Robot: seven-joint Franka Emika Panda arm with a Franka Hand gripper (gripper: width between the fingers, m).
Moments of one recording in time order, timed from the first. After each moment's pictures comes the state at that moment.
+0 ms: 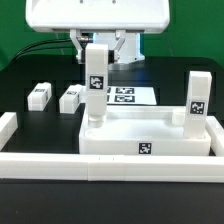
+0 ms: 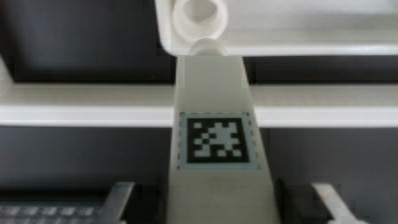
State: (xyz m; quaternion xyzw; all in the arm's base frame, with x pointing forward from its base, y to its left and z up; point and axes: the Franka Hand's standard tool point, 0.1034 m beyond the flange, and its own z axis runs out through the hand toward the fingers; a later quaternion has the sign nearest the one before) arm 0.592 -0.062 0.148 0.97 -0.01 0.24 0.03
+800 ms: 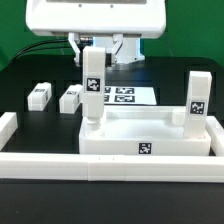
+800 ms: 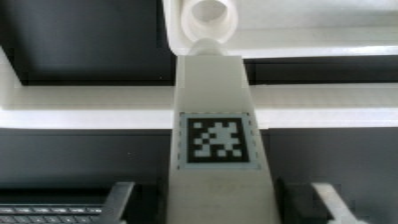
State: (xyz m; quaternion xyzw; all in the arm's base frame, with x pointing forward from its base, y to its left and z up) arm 0.586 -0.056 0.139 0.98 -0.02 0.22 0.01
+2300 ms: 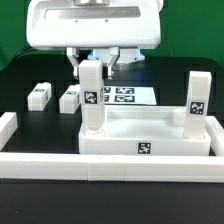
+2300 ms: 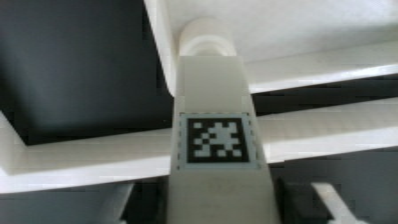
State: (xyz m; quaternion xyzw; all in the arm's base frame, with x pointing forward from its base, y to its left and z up) arm 0.574 -0.060 0.114 0.98 -0.08 0.18 -0.01
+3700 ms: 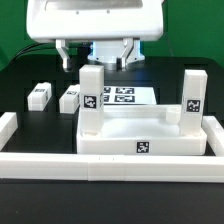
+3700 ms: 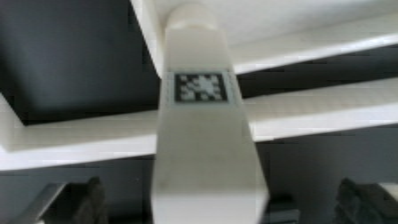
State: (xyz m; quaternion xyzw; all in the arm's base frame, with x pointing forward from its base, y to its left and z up) arm 0.591 -0.055 0.146 0.98 -0.07 0.19 -0.02
